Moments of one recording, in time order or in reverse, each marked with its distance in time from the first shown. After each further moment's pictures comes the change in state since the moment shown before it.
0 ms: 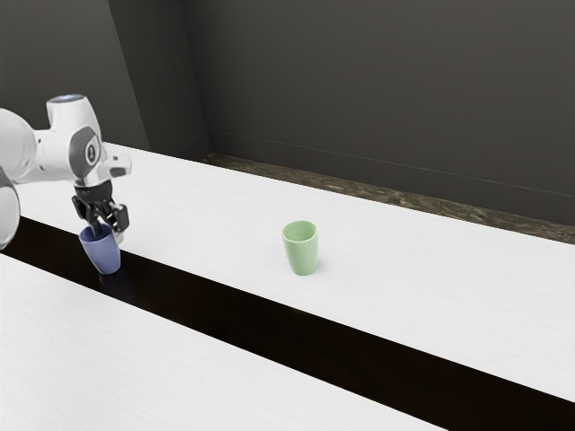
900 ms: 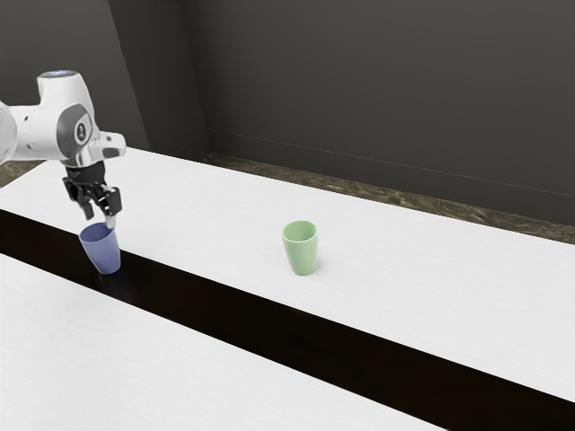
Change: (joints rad) arm -0.016 -0.099 0.000 -0.003 0.073 -0.073 -0.025
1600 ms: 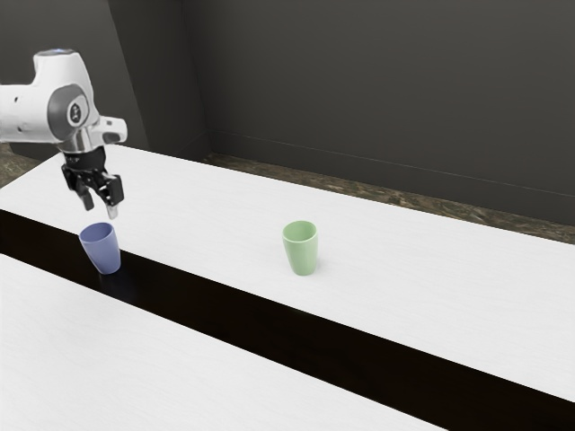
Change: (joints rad) arm -0.059 -0.140 0.000 -0.065 0.040 -0.091 -0.051
